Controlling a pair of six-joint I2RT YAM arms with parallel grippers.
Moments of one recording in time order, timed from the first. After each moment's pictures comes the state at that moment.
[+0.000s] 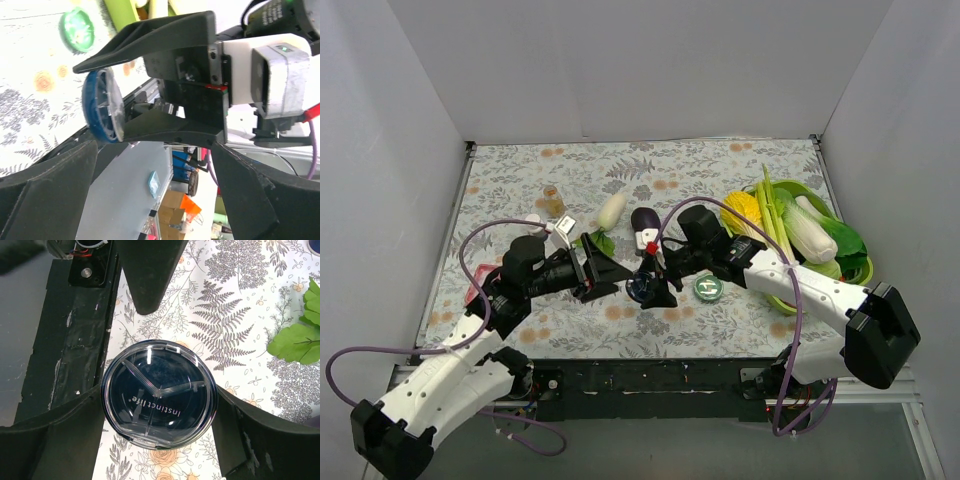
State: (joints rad) left arm -0.56 0.75 0.62 -0.16 0.58 -1.17; right arm 0.83 1.35 0.95 -0.27 -0.81 -0.44
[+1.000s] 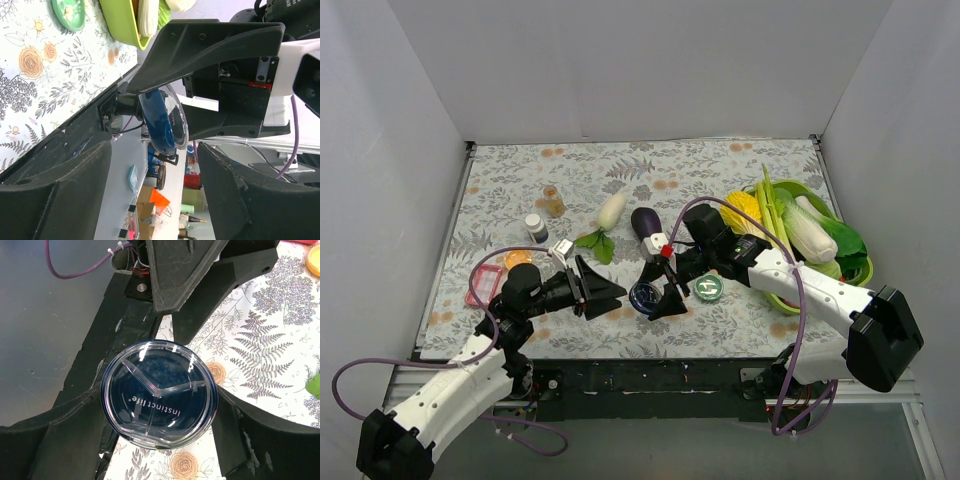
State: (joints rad) left arm -0.53 0.60 0.31 0.11 0.65 -1.36; right arm 0.80 1.33 0.95 -0.34 -1.07 -0.53
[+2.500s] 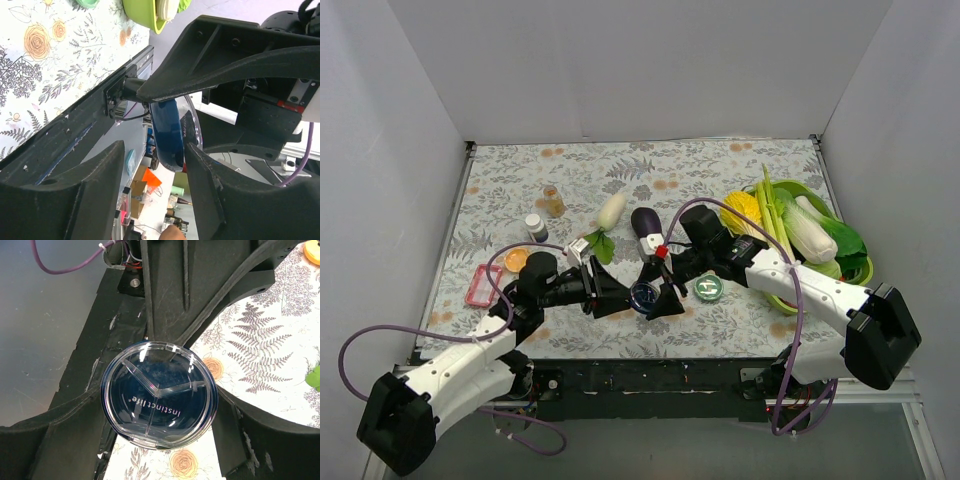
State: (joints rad) left arm -0.57 0.82 0.36 0.15 0.71 -1.37; right arm 0.81 1.34 0.95 -0.33 -1.03 -0.50
